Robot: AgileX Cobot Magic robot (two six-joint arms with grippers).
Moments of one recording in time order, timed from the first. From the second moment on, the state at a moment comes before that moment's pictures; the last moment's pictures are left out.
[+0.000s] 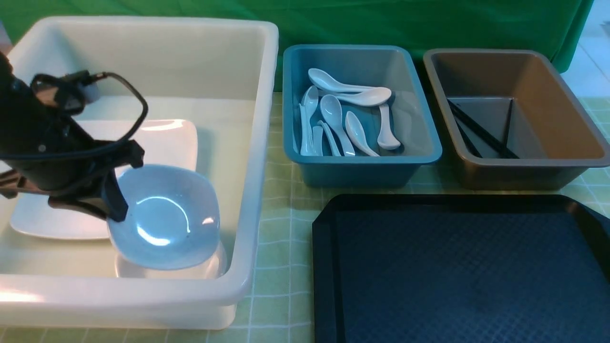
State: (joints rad) right arm 0.47 0.20 -0.83 -0.19 1.09 0.20; left arm 0.01 1.53 -1.17 -0.25 1.05 -0.01
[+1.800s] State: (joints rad) right arm 0.47 0.29 -0.83 -0.19 1.05 0.15; left arm 0.01 1.29 -1.20 -0.19 1.04 0.03
